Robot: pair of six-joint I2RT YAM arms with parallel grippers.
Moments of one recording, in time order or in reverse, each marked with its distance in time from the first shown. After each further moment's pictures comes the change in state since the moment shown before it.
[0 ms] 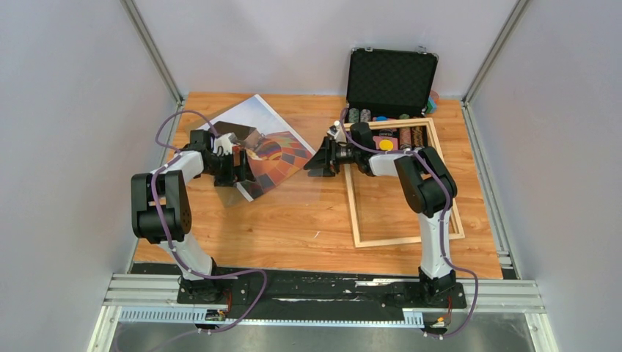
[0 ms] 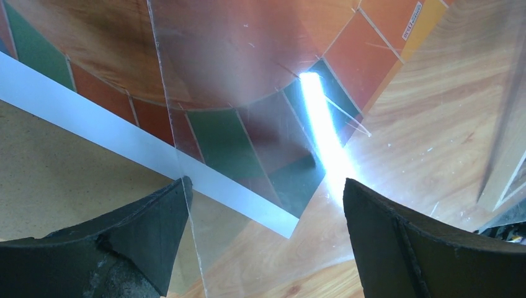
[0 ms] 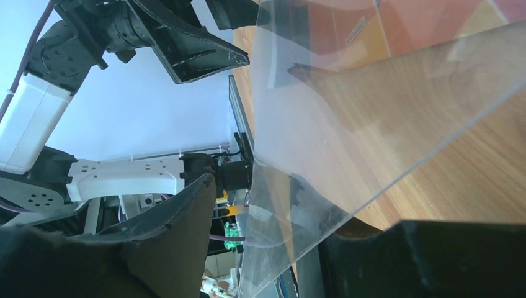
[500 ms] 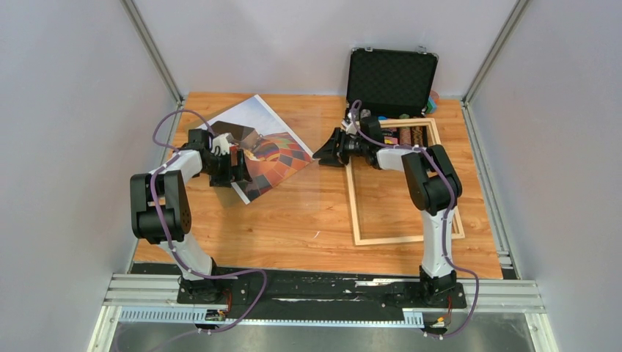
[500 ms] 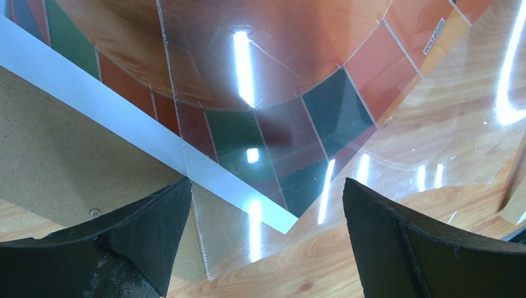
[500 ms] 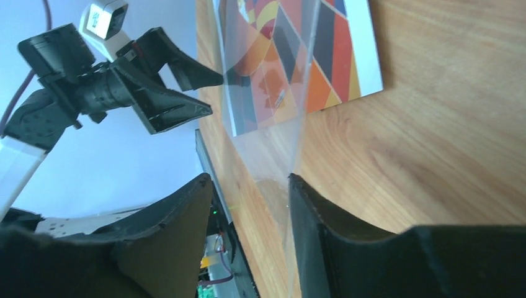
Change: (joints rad) left arm 0.009 0.001 0.012 -0.022 -0.066 -0.001; right arm -0.059 0.003 0.064 -0.137 0.173 -0.128
